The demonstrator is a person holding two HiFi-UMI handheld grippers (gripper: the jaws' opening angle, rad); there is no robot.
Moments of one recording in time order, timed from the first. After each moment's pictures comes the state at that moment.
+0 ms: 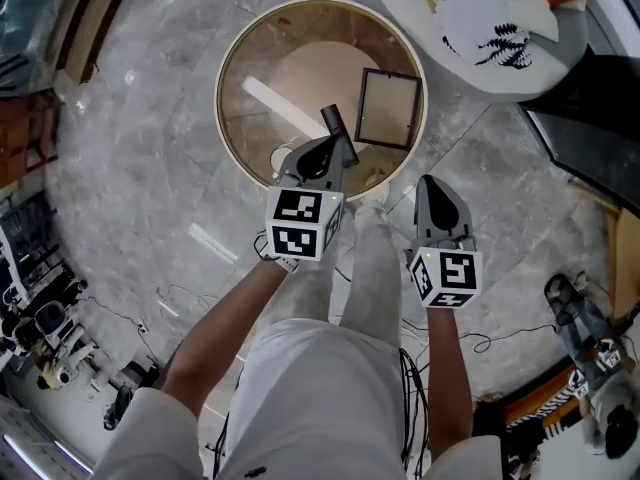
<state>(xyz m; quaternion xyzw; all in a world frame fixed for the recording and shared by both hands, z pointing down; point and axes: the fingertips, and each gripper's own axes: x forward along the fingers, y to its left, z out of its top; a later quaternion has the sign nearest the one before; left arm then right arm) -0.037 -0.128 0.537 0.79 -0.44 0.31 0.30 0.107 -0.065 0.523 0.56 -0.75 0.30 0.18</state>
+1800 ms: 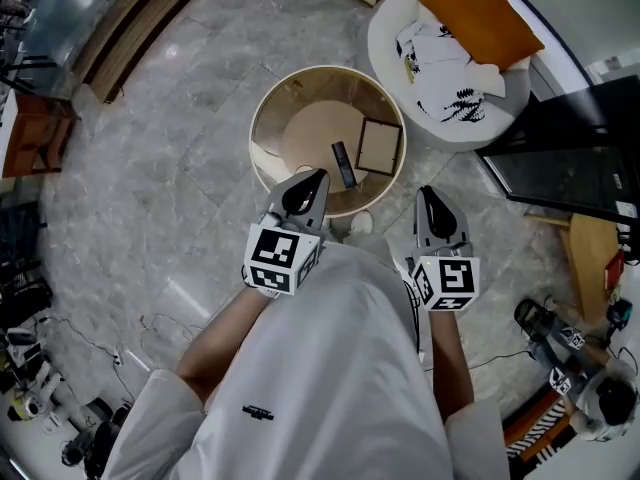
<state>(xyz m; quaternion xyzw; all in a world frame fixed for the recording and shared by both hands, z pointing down) -0.103 -0.051 0.248 0.86 -0.44 0.17 0.20 0.063 -0.023 0.256 0.56 -0.80 0.17 0.15</state>
